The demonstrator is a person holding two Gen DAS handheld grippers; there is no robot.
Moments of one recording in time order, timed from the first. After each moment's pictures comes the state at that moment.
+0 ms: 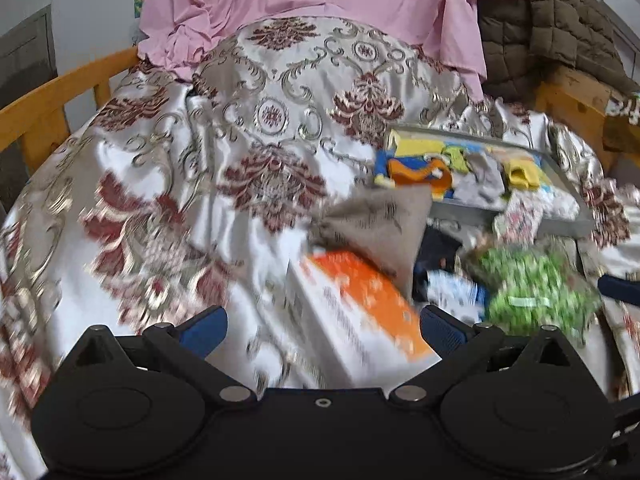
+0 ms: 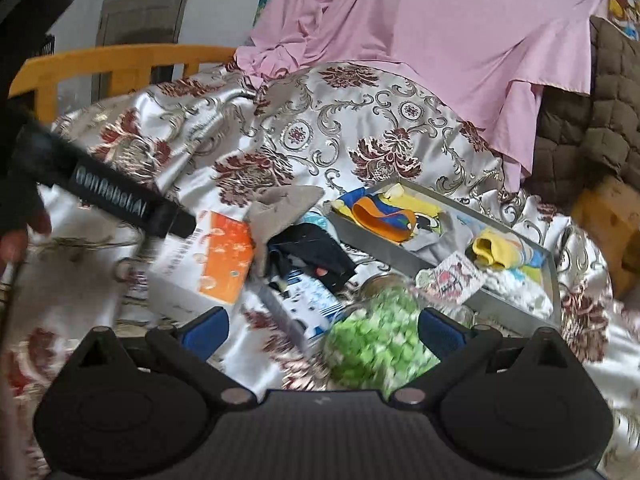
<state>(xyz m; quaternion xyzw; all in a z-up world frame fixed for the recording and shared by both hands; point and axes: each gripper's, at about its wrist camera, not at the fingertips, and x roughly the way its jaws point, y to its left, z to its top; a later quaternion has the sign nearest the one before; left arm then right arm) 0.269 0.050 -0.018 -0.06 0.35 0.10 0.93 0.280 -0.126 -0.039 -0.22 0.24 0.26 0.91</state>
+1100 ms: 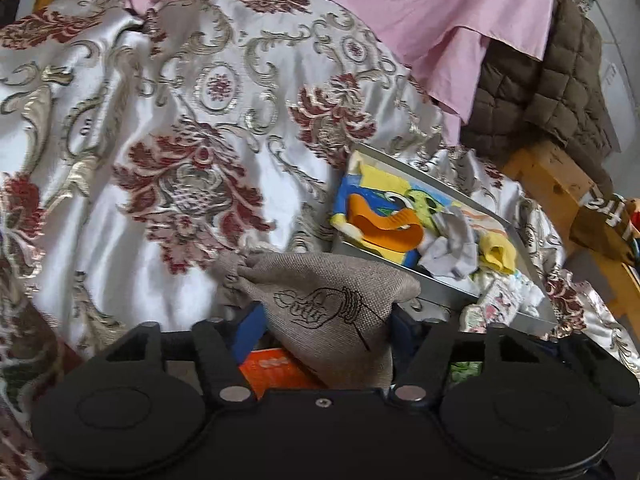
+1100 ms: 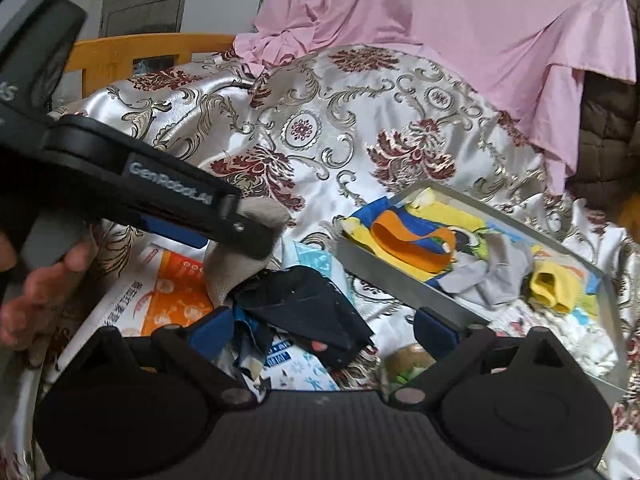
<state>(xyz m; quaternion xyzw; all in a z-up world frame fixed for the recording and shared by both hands) 0.380 0.106 -0.068 -0.23 0.33 0.00 0.91 0.384 -0.076 -0.062 -0.19 0.27 0.30 0.90</state>
